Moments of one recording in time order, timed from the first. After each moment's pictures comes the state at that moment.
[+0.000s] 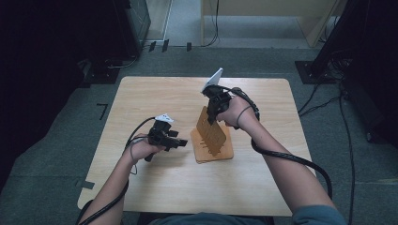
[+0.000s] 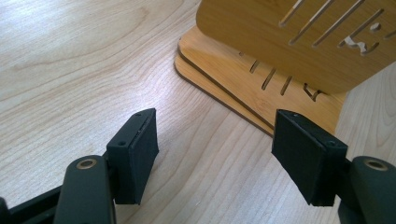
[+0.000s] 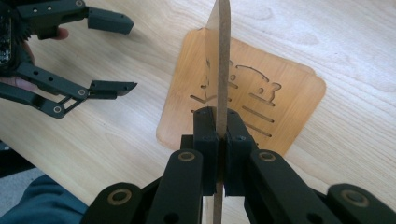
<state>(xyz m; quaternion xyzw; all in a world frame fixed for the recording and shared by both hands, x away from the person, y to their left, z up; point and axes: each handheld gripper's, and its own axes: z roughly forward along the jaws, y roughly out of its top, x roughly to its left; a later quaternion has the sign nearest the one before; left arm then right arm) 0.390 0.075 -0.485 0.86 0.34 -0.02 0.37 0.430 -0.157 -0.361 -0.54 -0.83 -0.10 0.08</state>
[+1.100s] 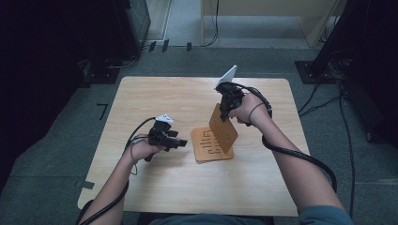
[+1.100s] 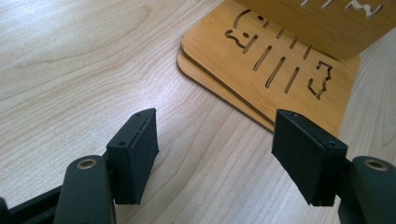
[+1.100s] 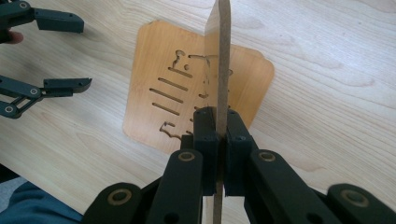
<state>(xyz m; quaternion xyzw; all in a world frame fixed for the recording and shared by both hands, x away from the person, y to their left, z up) 0.388 0.074 -0.486 0.86 0.34 -0.02 0.37 0.440 -0.196 -0.362 -0.57 -0.81 -0.09 0.07</state>
